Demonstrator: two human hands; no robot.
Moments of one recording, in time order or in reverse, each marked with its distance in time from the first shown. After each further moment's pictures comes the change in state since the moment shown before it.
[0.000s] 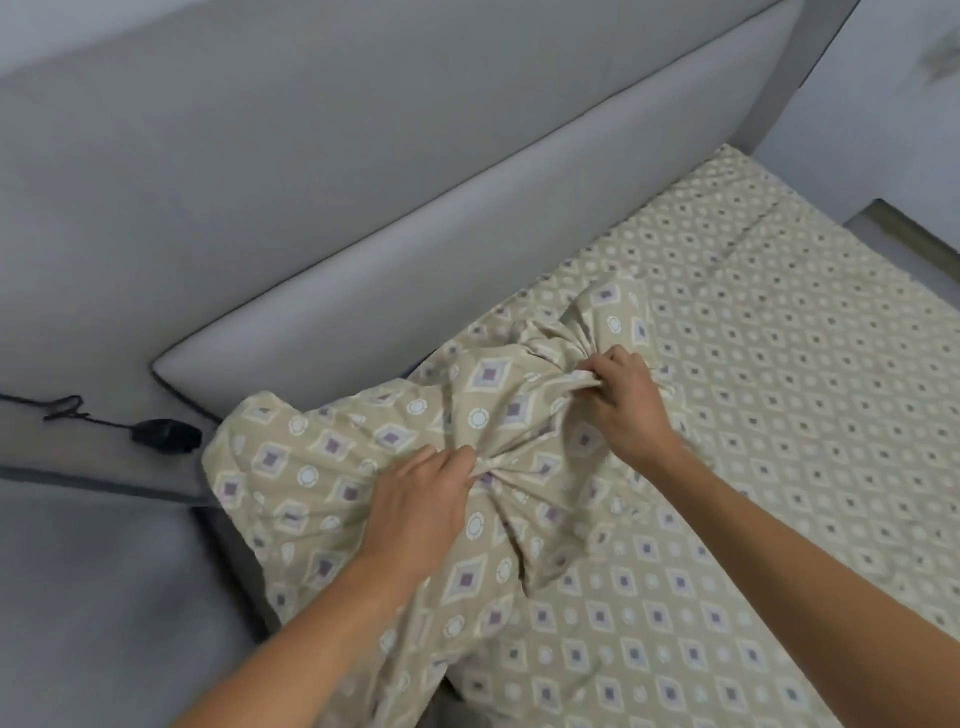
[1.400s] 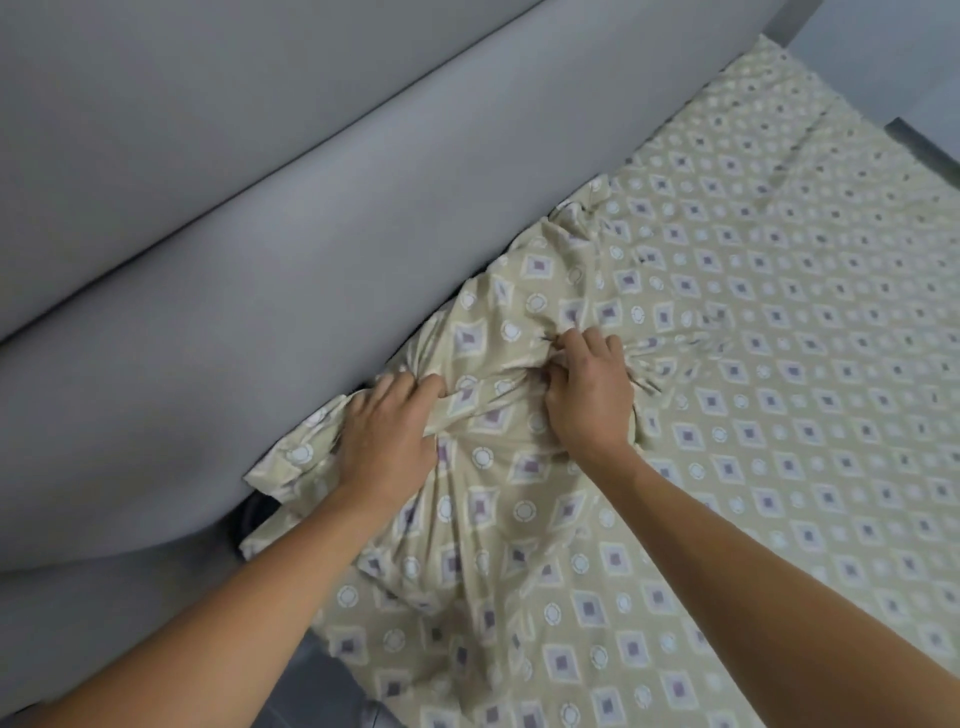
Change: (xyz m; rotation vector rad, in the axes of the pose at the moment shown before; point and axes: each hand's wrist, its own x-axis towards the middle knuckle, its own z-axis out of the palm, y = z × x) left_hand 0.138 -0.201 0.200 0.060 -0.220 -0.038; right_hand 0.137 0.073 0.216 -0.279 0.364 0.146
